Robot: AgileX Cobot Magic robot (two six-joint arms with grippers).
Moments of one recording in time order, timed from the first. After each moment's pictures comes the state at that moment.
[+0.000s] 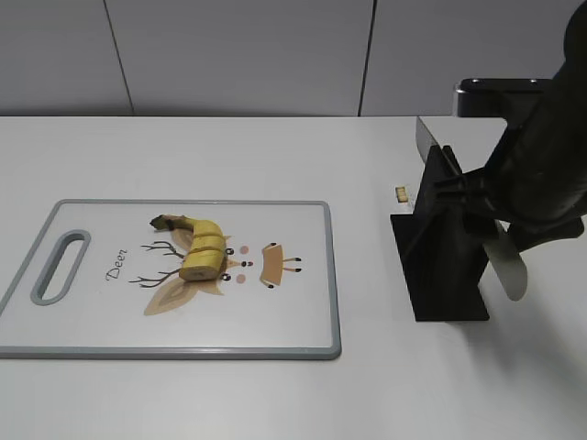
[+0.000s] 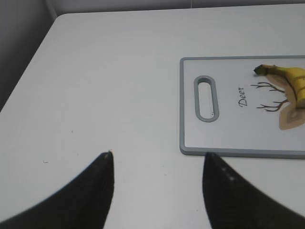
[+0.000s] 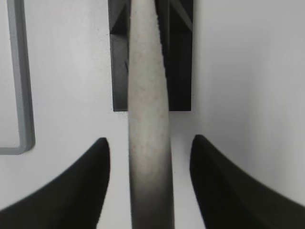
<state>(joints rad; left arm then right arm) 0.02 0.00 -0.48 -0.01 1.08 0.14 0.48 1.54 -1.00 -0.09 0.85 0.58</state>
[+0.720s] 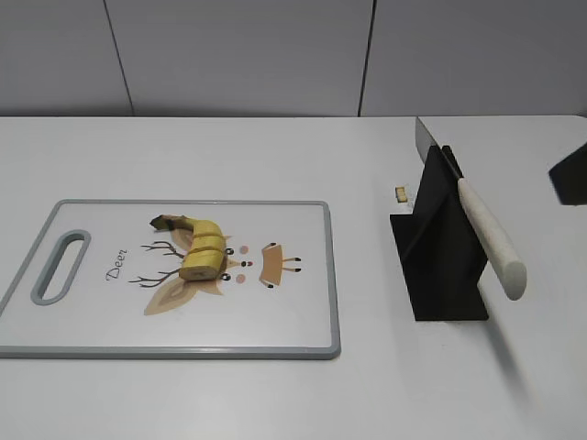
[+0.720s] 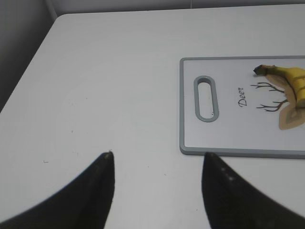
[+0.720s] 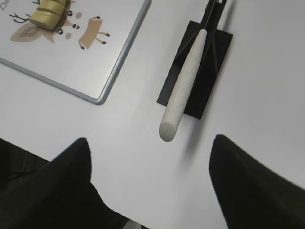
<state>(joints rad) 0.02 0.00 -0.48 -0.01 1.08 0.14 0.48 0.96 -1.00 0.09 1.03 0.10</state>
